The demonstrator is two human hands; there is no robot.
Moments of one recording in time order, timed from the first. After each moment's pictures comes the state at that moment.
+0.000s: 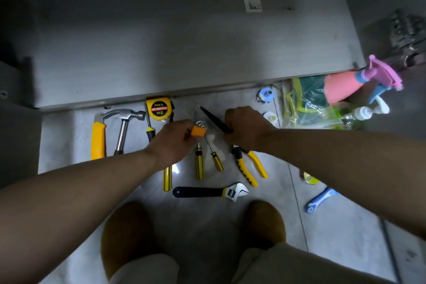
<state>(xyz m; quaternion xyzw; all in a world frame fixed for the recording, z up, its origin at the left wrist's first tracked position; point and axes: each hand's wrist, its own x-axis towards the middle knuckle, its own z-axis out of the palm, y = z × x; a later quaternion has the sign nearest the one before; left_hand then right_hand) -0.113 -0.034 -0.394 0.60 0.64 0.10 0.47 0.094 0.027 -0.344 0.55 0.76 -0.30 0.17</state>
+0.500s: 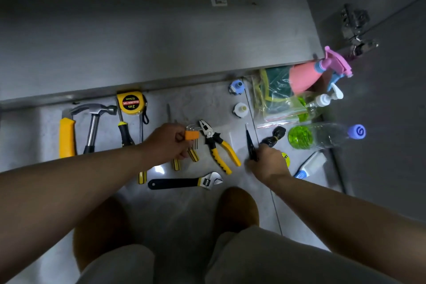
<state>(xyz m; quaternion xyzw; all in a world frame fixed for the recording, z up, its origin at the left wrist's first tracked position) -0.066 -0.047 -0.383 0.50 0.60 0.10 0.62 0.217 -0.084 -0.376 0.78 0.54 -0.29 0.13</state>
